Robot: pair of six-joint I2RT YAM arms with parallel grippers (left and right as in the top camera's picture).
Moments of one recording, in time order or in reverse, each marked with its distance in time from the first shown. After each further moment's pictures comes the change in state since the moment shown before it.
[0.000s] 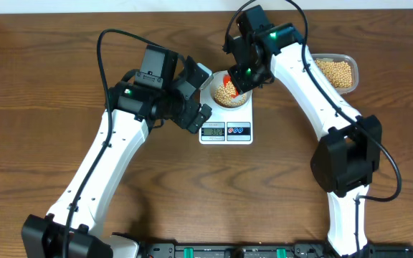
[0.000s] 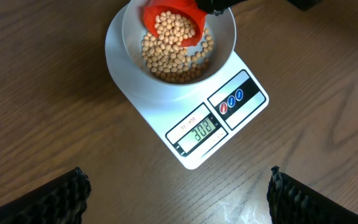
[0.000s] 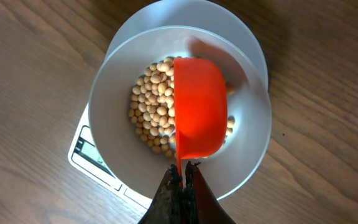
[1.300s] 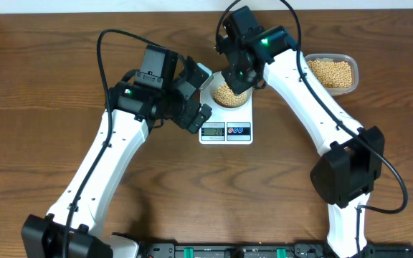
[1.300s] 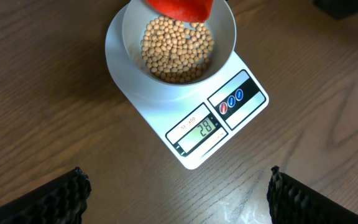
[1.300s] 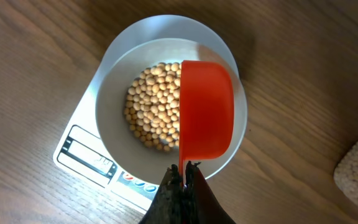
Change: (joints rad) left arm 0.000 0.000 0.000 0.000 0.000 0.000; right arm 0.079 -0.070 0.005 -0.007 0.178 0.000
